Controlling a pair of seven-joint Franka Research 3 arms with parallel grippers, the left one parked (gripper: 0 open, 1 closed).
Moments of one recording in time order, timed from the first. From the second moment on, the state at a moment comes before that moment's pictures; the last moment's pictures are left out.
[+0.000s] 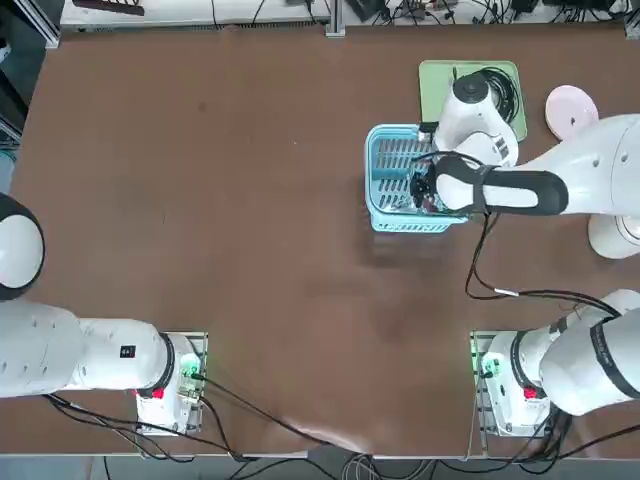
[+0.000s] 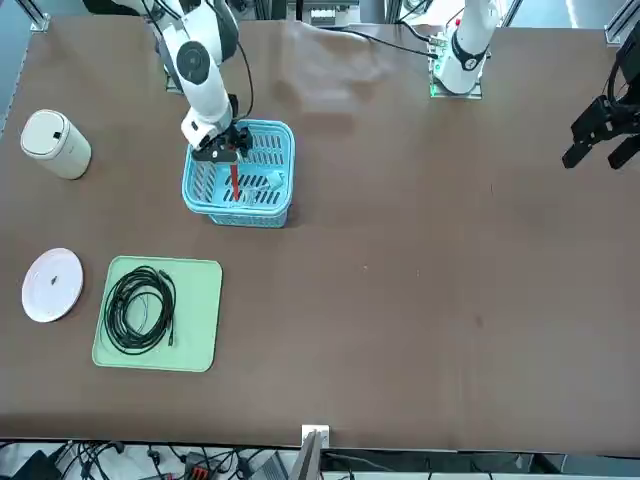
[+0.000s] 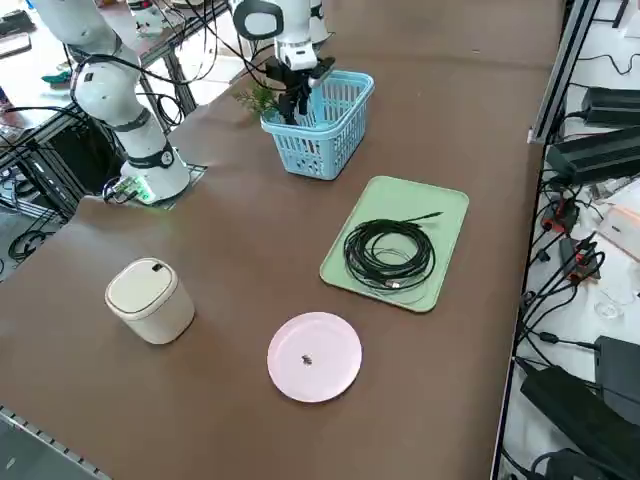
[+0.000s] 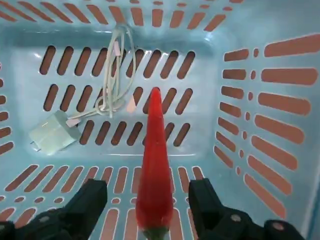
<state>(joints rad) 0.54 -0.06 0.06 -2.51 0.00 2.34 0.59</state>
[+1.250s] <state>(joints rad) 0.54 -0.05 0.06 -2.54 0.00 2.35 0.61</state>
